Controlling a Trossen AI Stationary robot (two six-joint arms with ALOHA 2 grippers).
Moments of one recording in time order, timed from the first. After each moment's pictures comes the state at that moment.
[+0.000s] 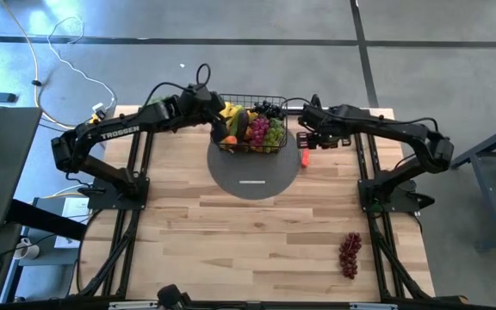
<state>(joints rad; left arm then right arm) 0.59 1.39 1.17 -0.39 -0.20 0.22 -0.48 1.44 1.17 -1.14 0.15 0.99</state>
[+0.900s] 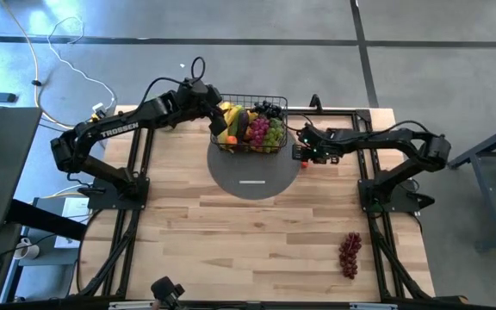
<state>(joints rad) 0.66 1.39 1.17 -0.36 -0.20 0.22 -0.48 1.46 0.72 -0.48 0.05 1.10</state>
